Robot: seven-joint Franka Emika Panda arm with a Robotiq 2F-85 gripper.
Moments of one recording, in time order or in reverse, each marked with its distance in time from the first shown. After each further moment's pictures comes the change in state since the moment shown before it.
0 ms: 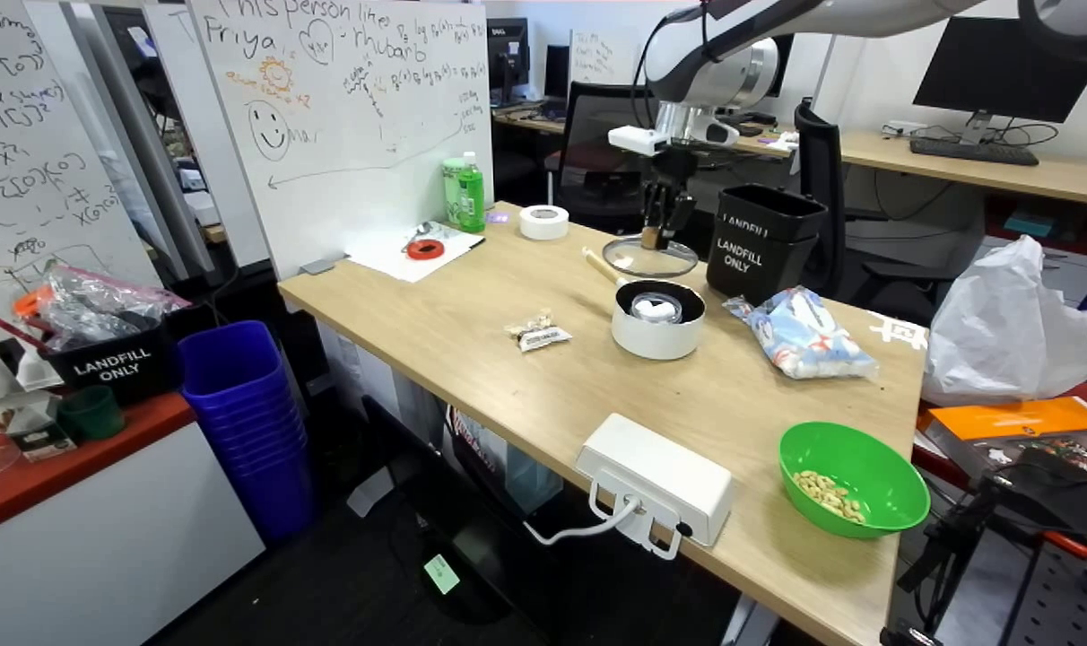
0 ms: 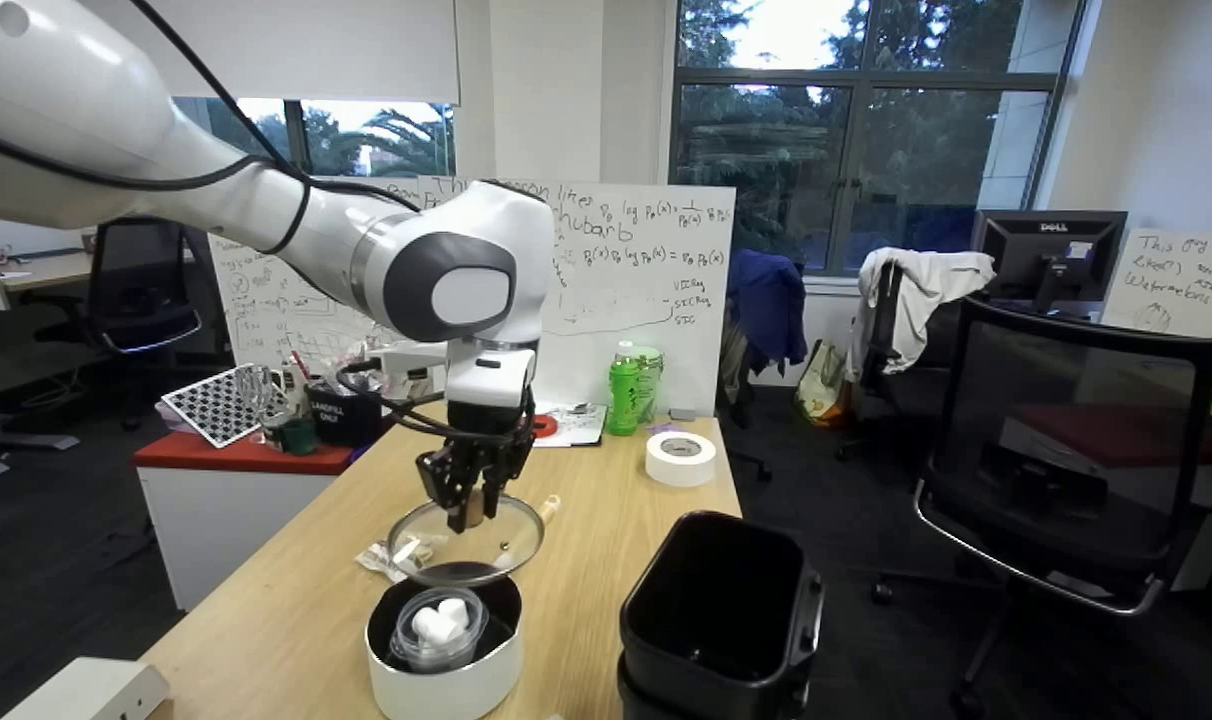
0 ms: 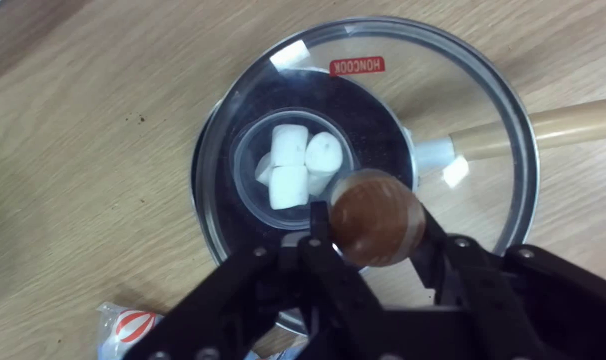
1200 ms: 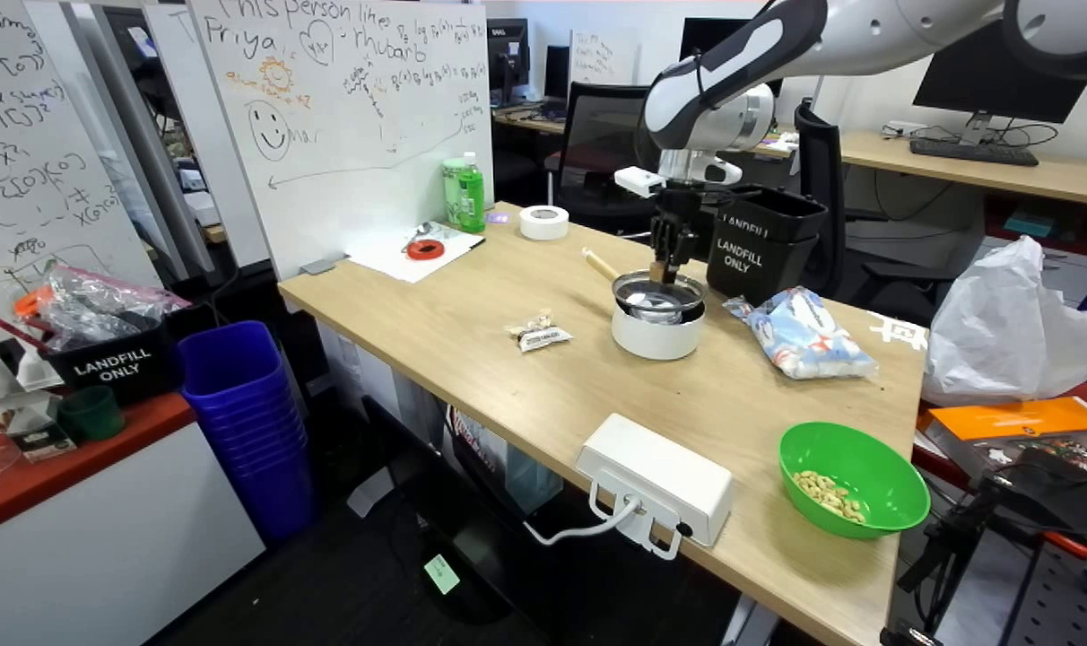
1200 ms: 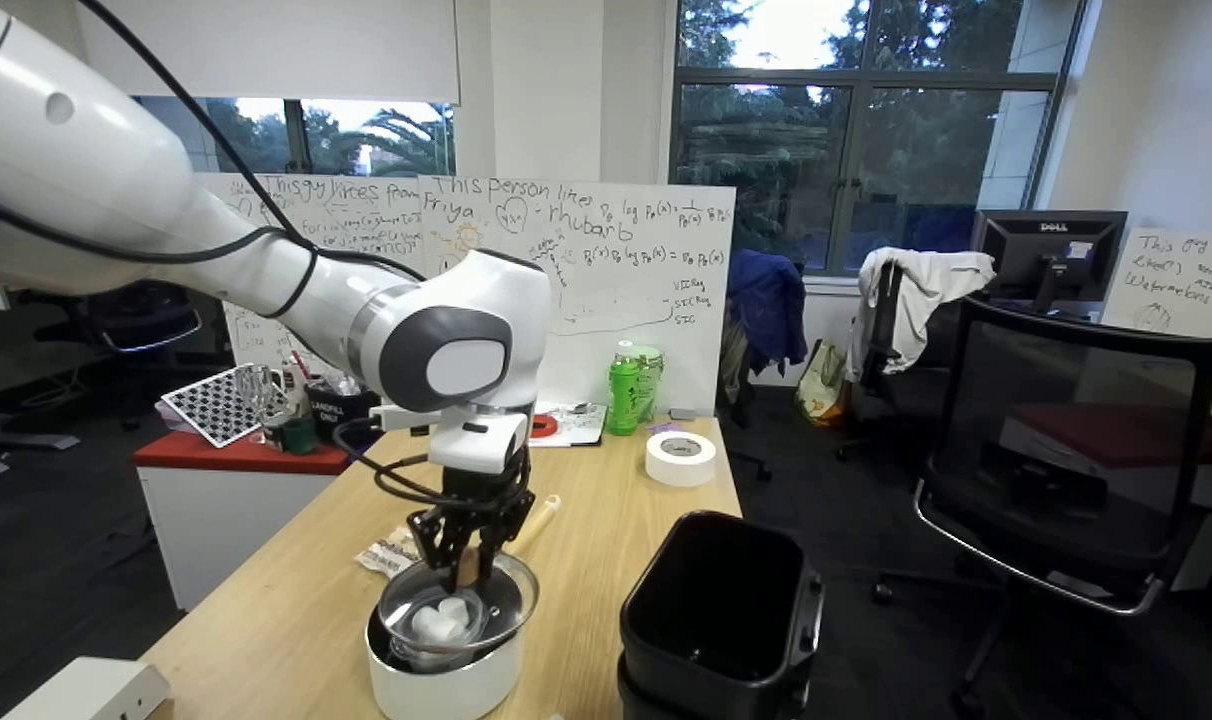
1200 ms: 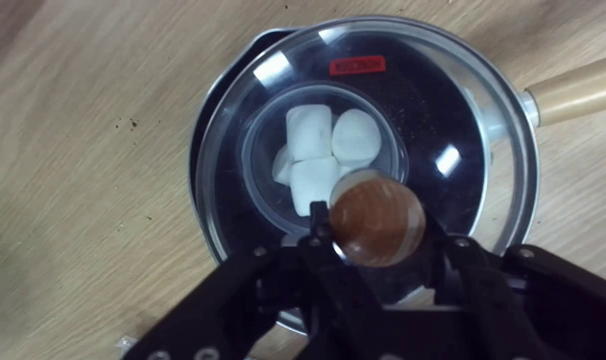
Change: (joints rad) arm 0.001 0.031 0.003 -0.092 -0.020 0.075 0.115
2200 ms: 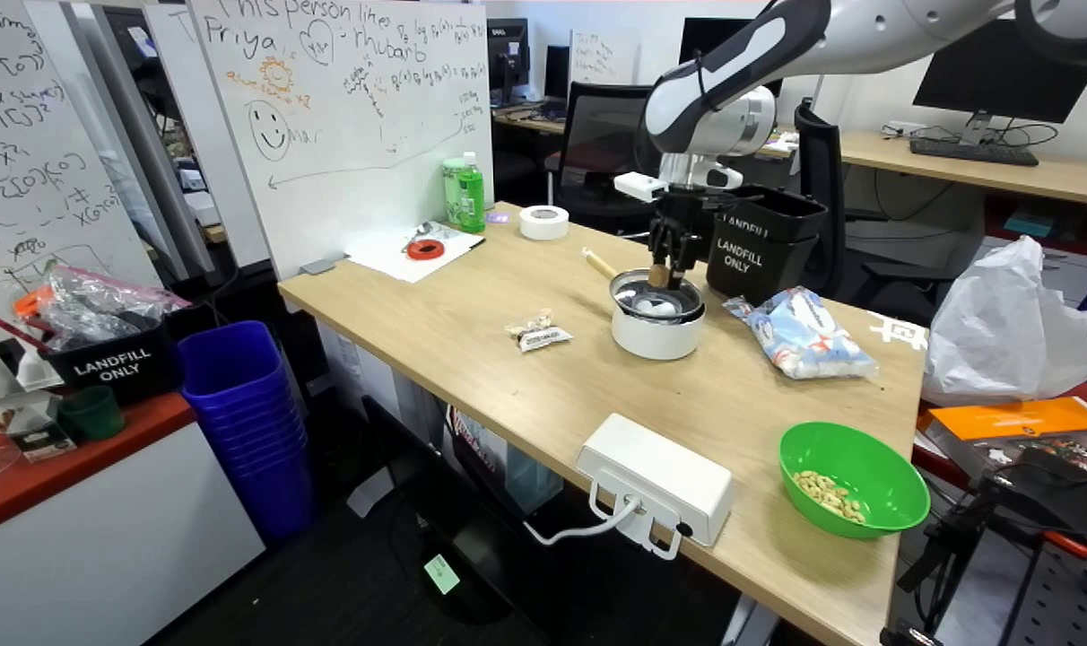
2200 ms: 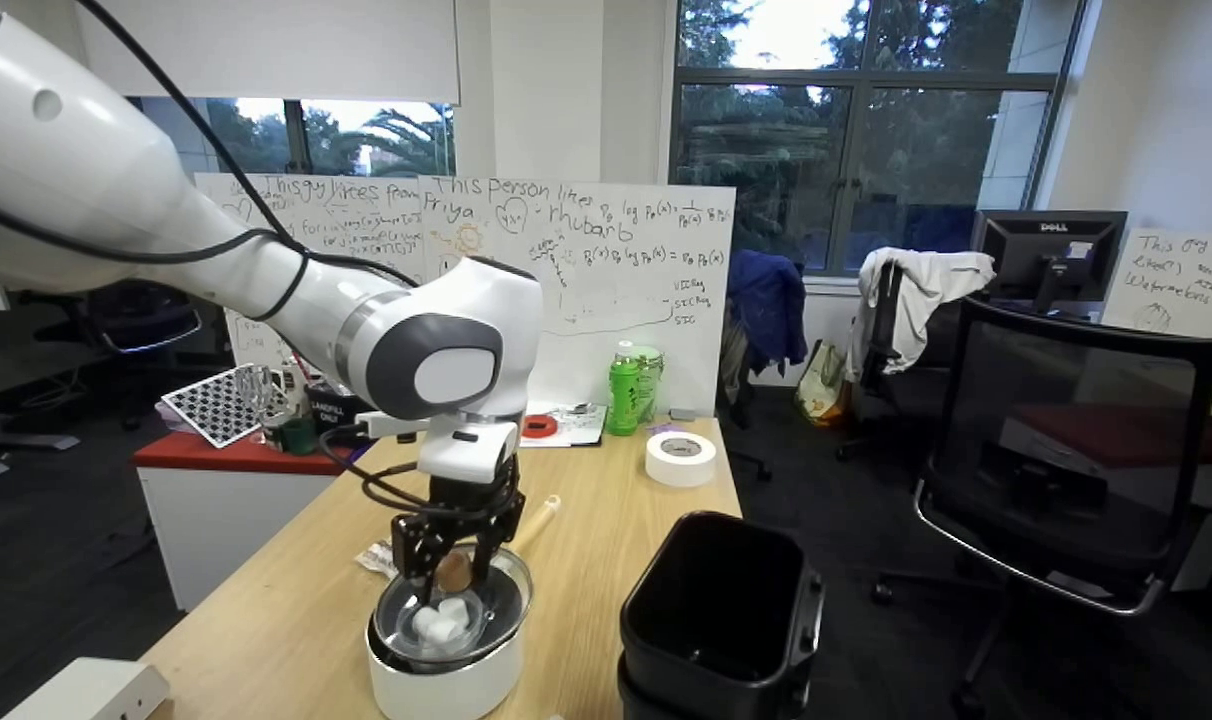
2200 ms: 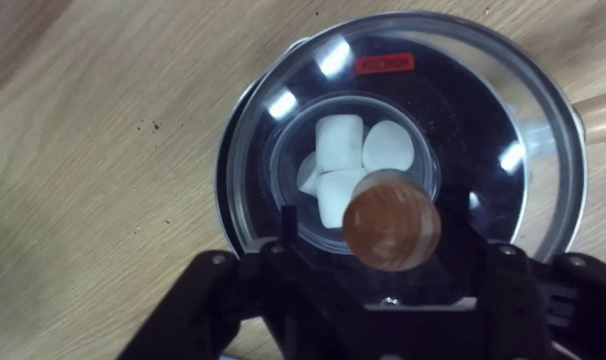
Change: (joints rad) arm -0.001 -0.025 0.016 -0.056 0.003 0.011 -0.030
